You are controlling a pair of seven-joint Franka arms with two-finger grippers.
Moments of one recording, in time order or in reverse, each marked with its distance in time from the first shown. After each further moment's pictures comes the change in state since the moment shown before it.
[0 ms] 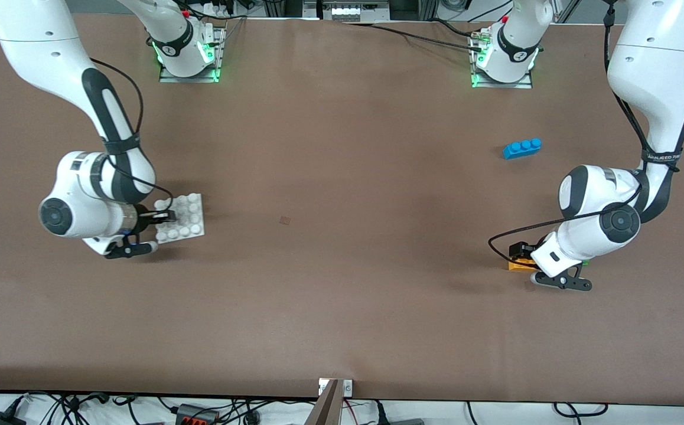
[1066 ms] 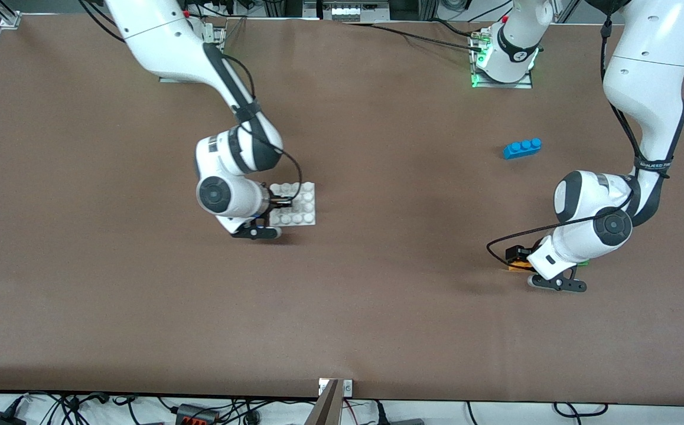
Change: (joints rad) left arm 0.002 0.042 0.000 0.000 0.000 0.058 -0.017; right arm 0.473 0.100 0.022 0.152 0.199 0.047 0.544
